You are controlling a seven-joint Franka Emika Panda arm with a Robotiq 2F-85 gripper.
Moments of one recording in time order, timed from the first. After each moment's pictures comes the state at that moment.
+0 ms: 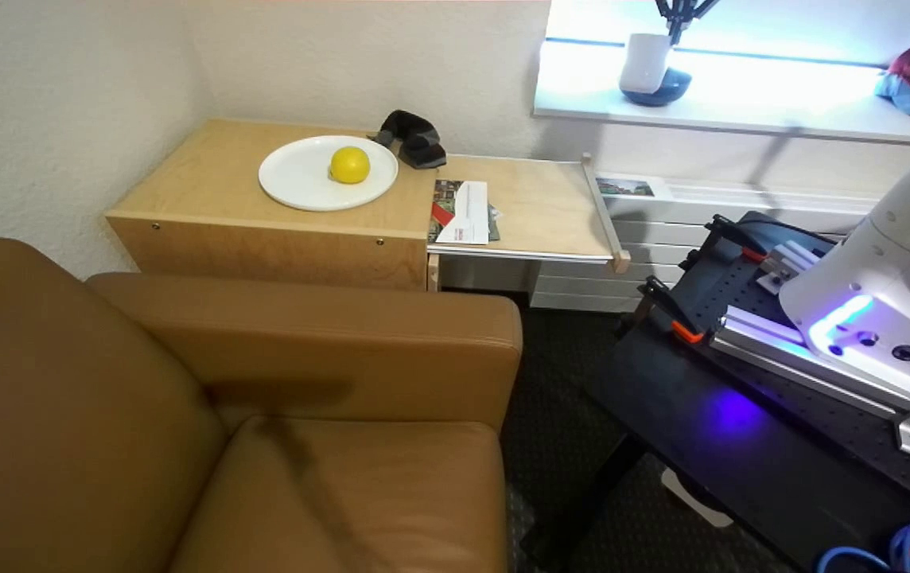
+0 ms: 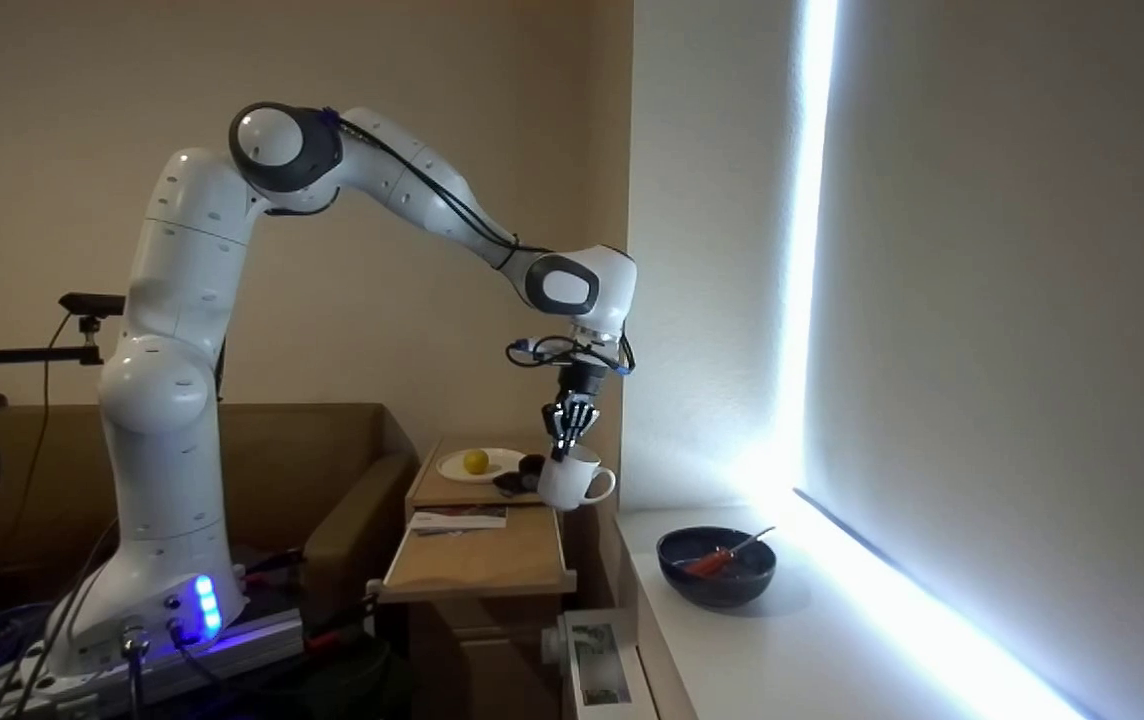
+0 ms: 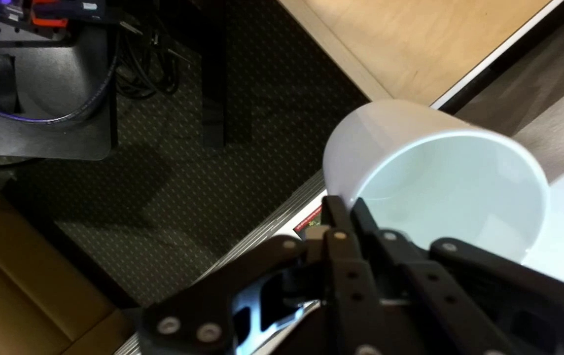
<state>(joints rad) -0.29 0.27 -0.32 -1.93 0.14 1.94 0.87</state>
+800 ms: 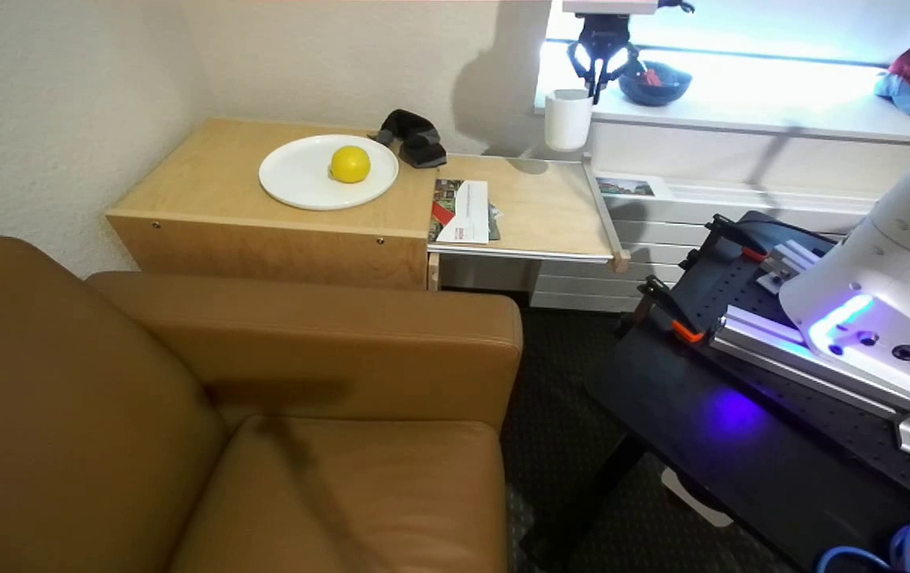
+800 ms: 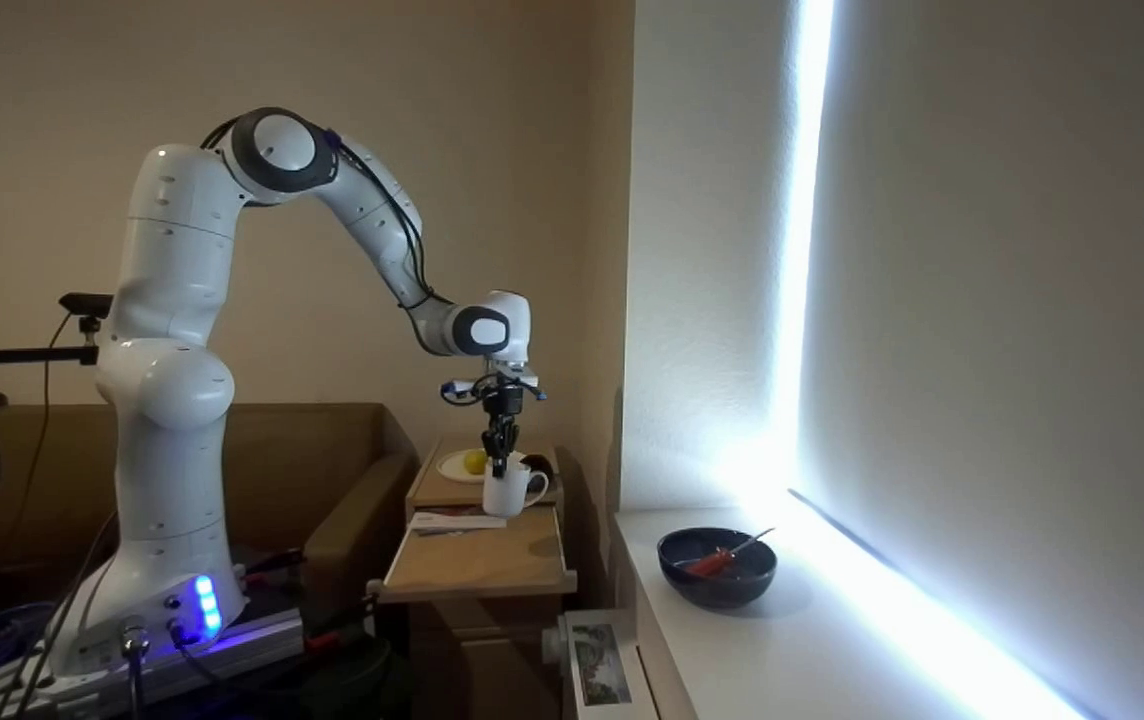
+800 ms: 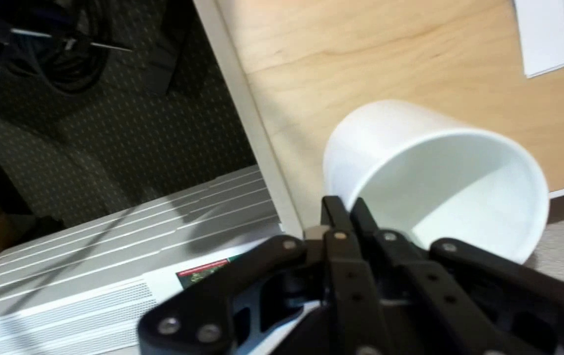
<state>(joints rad) -0.02 0.19 -0.17 -2.29 -0.05 2.39 0.99</state>
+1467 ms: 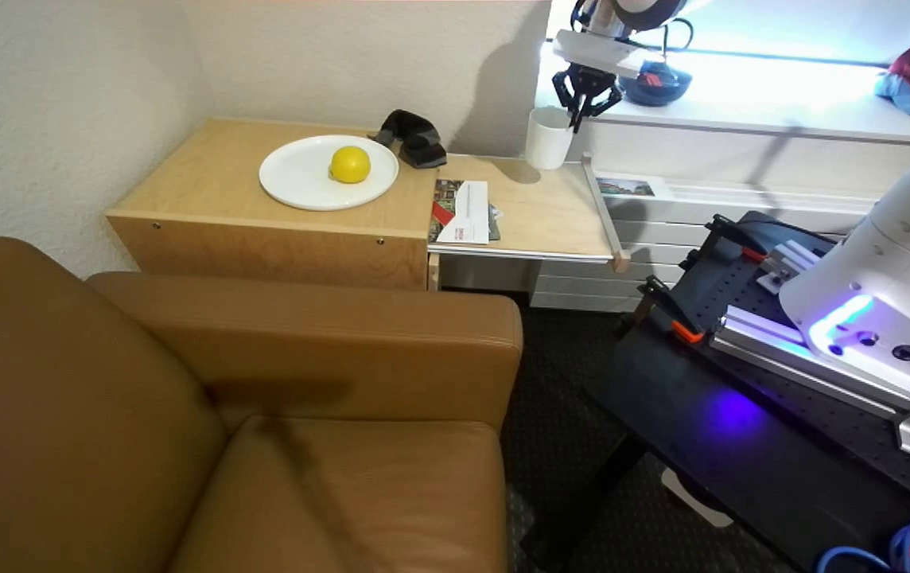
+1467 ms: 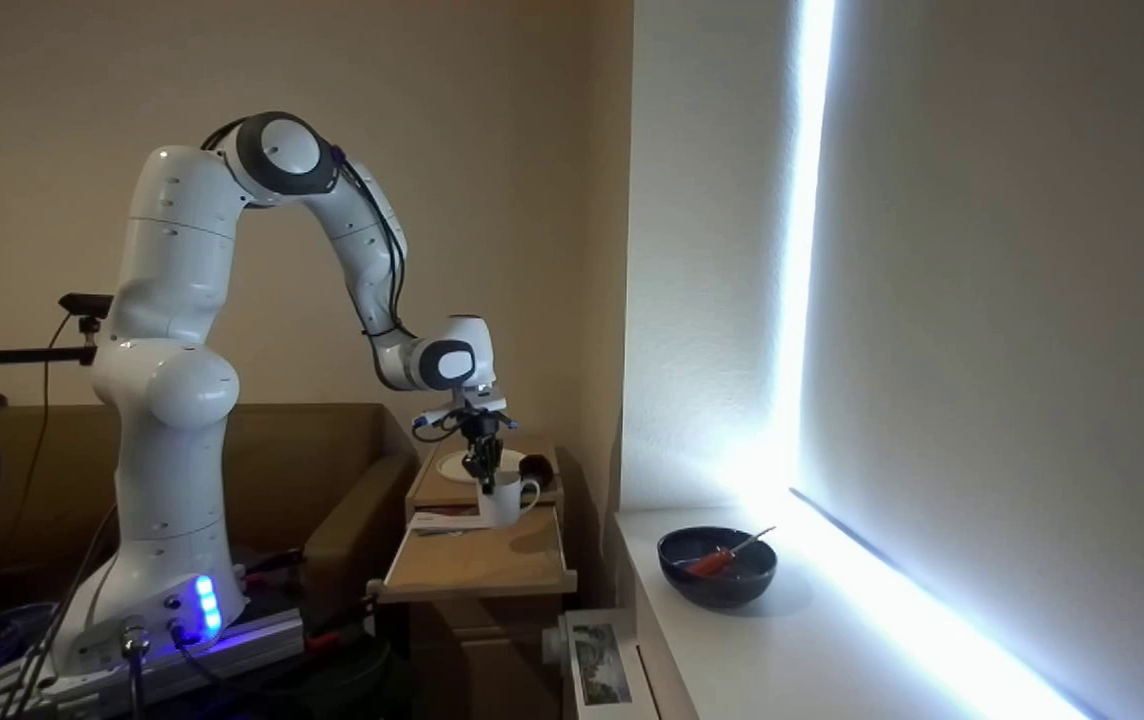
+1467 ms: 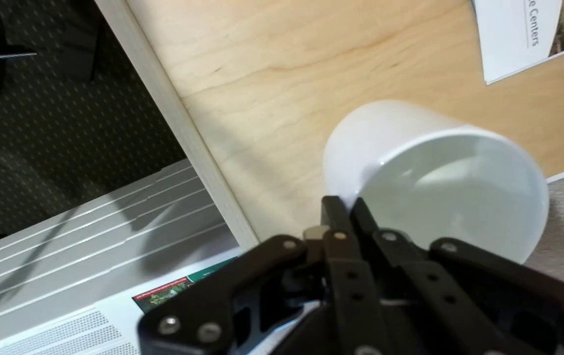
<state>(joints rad) 0.04 0.20 -0.17 -2.49 -0.13 2.81 1.18</state>
